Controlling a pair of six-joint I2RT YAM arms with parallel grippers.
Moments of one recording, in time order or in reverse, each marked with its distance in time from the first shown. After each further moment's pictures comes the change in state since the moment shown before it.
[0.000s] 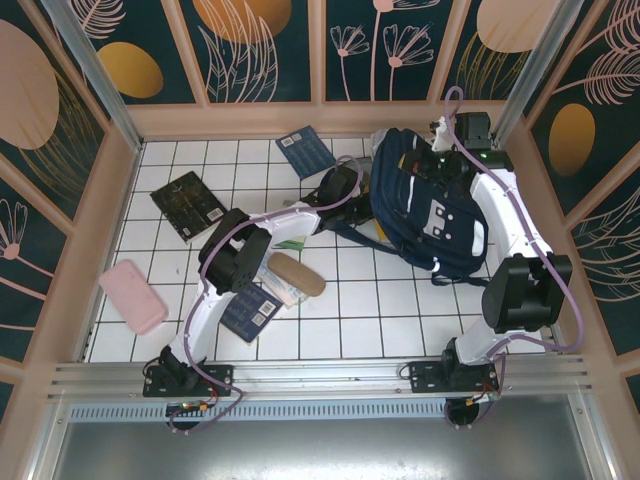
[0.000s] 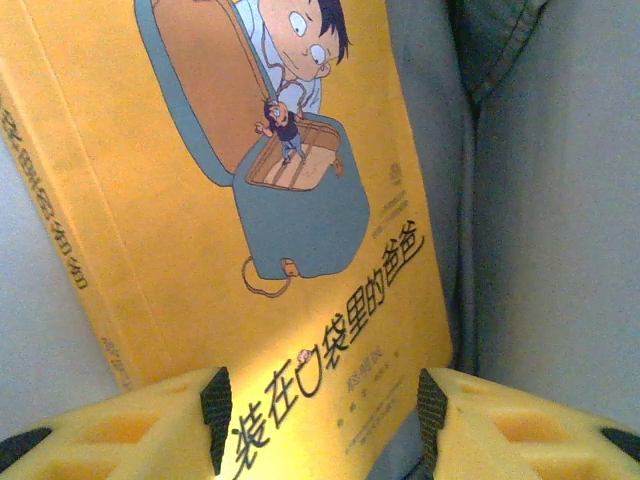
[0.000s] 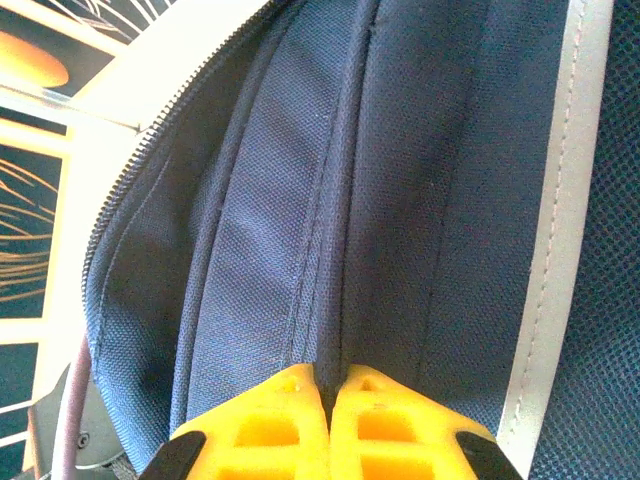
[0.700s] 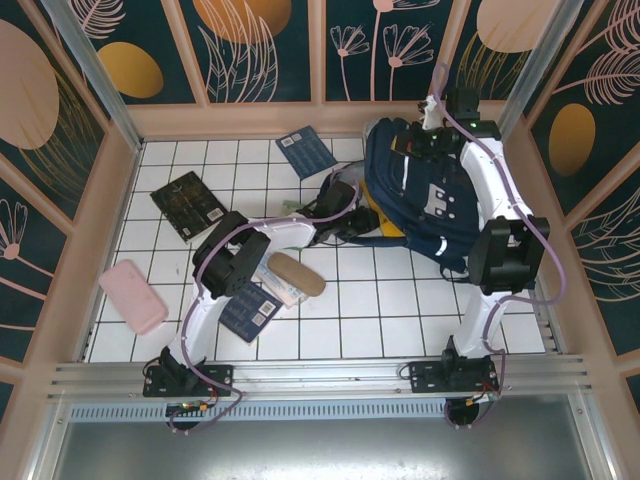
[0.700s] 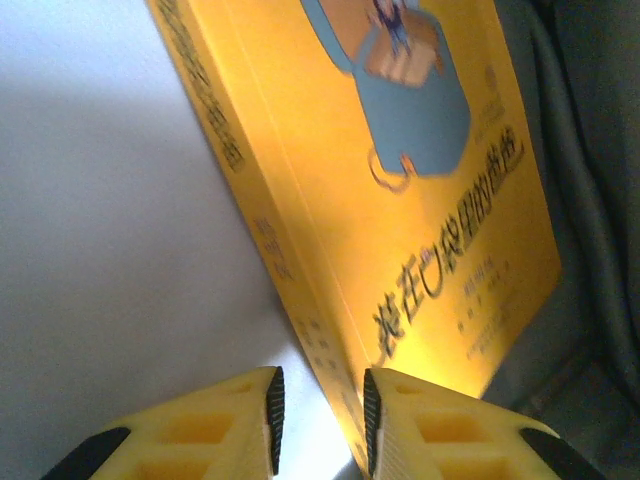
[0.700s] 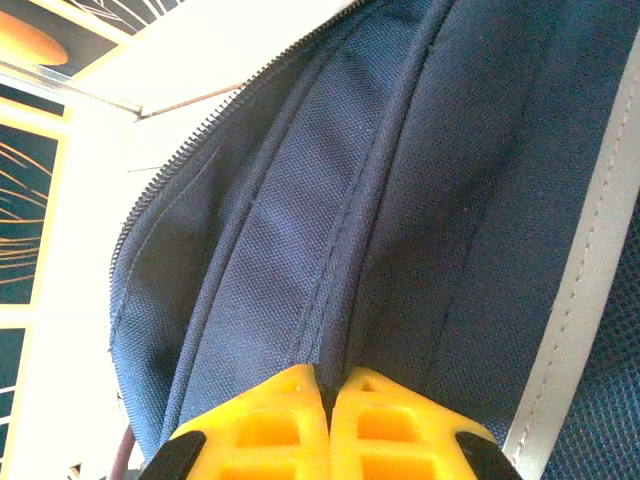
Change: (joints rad) left arm -0.035 -0.063 -0.186 0.068 -0.047 0.030; right arm 0.000 0.296 0.360 -0.123 -0.048 -0.108
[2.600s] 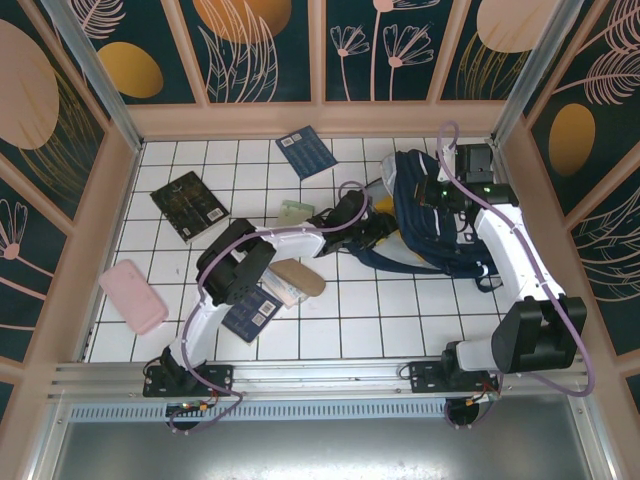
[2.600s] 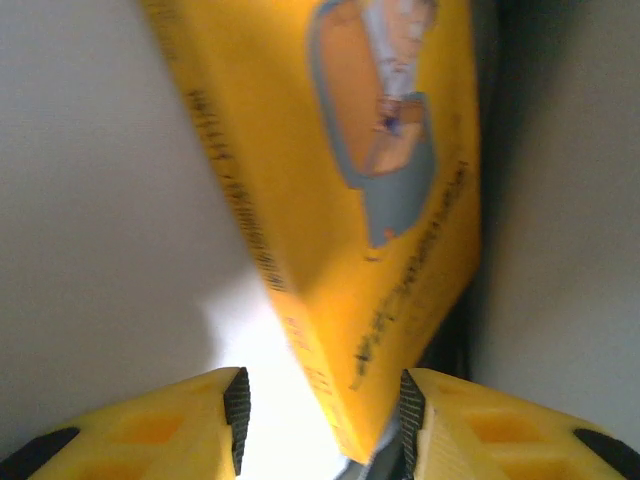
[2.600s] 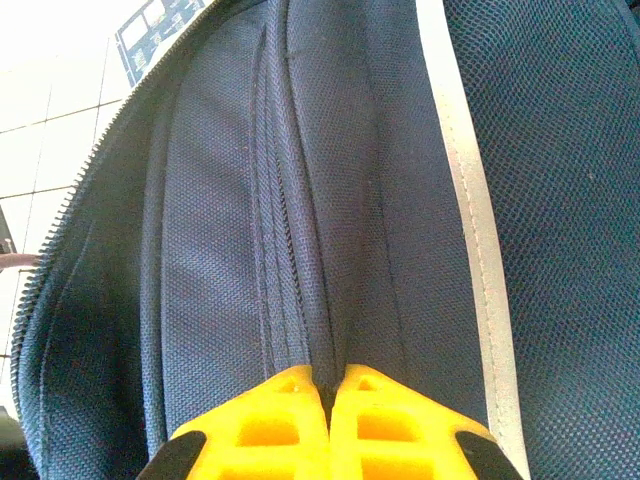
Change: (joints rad) left arm -0.072 -0.005 -0.011 0.069 -0.002 -0.346; right arm 0.026 -0.539 -0.640 0.140 0.360 -0.050
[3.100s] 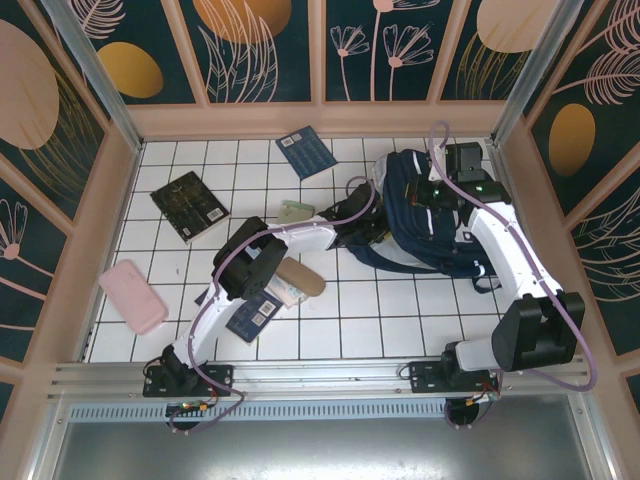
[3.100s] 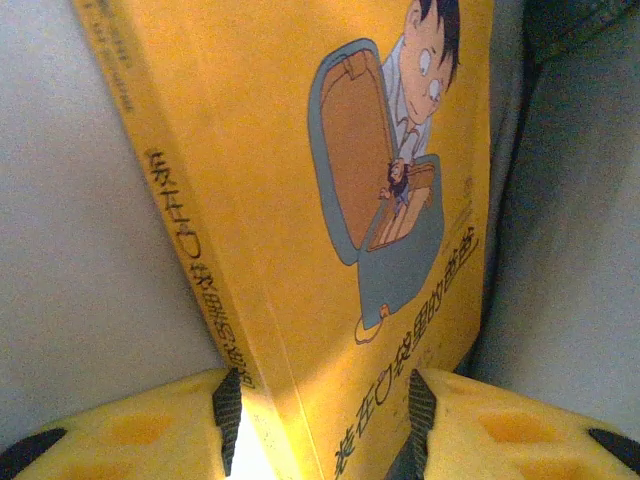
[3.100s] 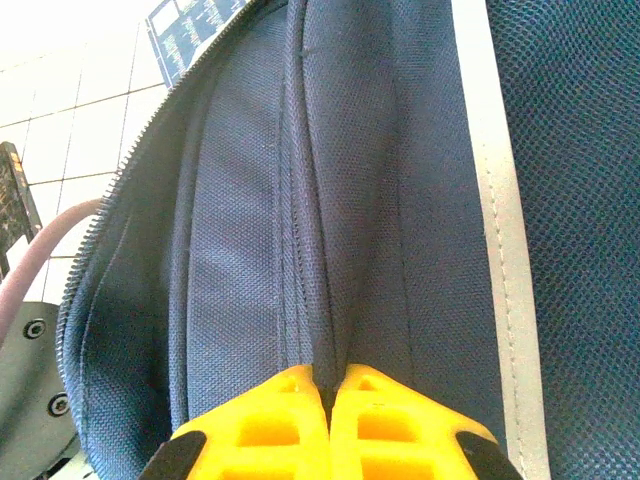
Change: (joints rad) left arm -0.003 0.138 0.240 -0.110 -0.028 -0.055; right arm 0.060 0.020 0.016 0.008 -0.006 0.034
